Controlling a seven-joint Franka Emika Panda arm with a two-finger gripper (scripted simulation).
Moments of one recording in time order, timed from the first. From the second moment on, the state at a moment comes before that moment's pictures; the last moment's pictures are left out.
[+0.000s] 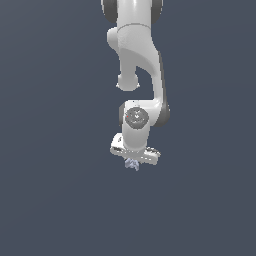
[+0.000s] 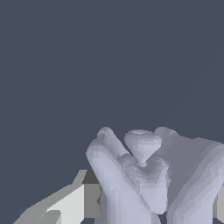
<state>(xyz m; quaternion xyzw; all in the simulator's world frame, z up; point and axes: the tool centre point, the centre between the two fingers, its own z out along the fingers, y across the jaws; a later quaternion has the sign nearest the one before) 0.047 0.025 0.051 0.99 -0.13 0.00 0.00</state>
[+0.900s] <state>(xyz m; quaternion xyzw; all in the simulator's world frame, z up) 0.086 0.093 0.182 0.99 -0.13 0.00 0.00</state>
